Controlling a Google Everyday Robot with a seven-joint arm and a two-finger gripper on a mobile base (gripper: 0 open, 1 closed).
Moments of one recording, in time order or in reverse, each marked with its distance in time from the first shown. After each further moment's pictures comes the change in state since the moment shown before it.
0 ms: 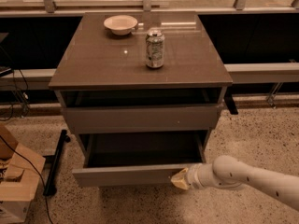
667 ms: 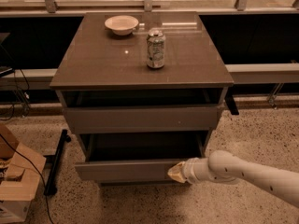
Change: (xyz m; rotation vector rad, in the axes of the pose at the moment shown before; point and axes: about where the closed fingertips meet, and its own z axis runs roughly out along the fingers) arm -0.022 -0.014 0.008 0.030 -0.018 -0.060
